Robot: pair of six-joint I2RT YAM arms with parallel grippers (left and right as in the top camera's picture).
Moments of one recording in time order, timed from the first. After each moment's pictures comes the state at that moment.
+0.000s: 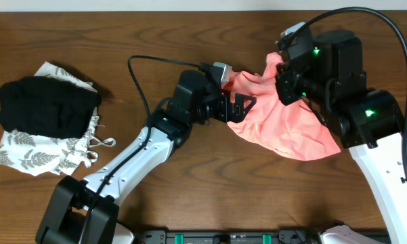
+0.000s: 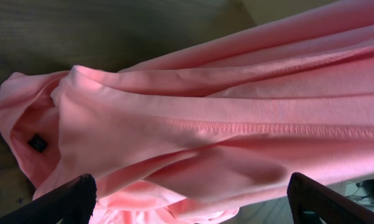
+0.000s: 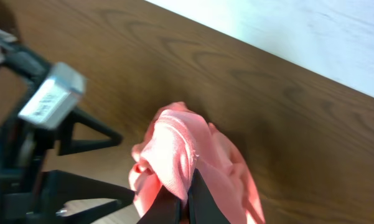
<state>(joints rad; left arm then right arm) -0.55 1.57 0.95 0.11 0.47 -0.49 0.35 1.34 1.51 -0.87 -0.06 -0.08</state>
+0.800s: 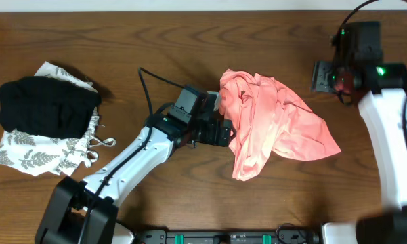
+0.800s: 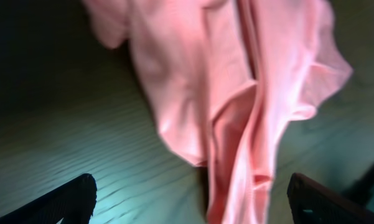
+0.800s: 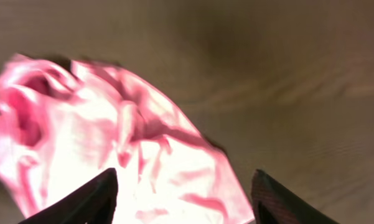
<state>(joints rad) -0.55 1.56 0.96 -0.43 0.38 -0.40 0.03 1.59 1.51 -1.03 0.11 0.18</state>
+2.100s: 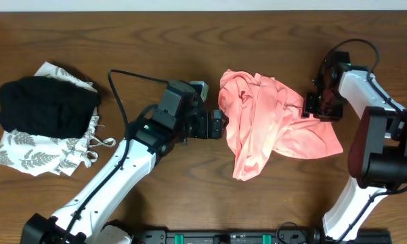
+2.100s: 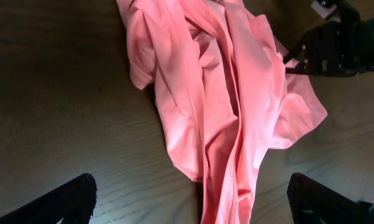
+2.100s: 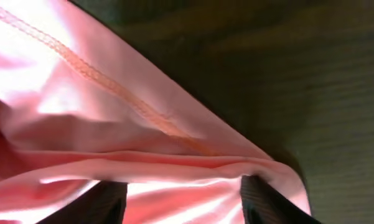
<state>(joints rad) -0.51 1.38 0.96 -0.44 0.30 -0.48 -0.11 2.04 1.37 -0.90 -0.05 0.09</state>
